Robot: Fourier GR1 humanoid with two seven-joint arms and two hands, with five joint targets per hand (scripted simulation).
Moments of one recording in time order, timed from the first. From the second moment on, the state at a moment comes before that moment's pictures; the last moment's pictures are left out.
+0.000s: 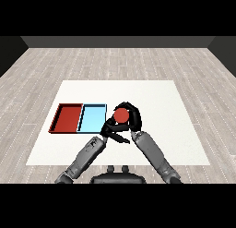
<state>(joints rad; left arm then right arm) -0.37 0.01 -0.54 -1.34 0.29 0.20 -0.21 -0.45 -0.01 0.44 -1.61 -0.03 -0.52 -0.13</state>
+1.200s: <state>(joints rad) -0.43 0.02 -0.55 -1.30 0.36 0.51 -0.22 -0.45 -0.01 0.49 -1.60 -0.09 -0.56 -0.16</state>
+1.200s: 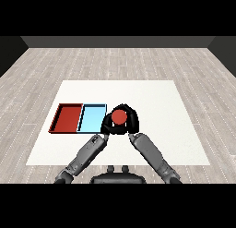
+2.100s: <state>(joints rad) -0.41 0.01 -0.55 -1.30 0.32 0.54 -0.24 -0.46 0.00 0.48 -1.60 0.02 -0.53 -0.04</state>
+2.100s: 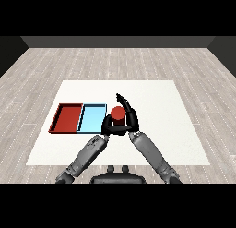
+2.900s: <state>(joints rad) -0.39 0.02 -0.49 -1.33 0.27 0.50 -0.22 -0.37 -0.05 0.35 -1.75 -0.01 -0.47 -0.04</state>
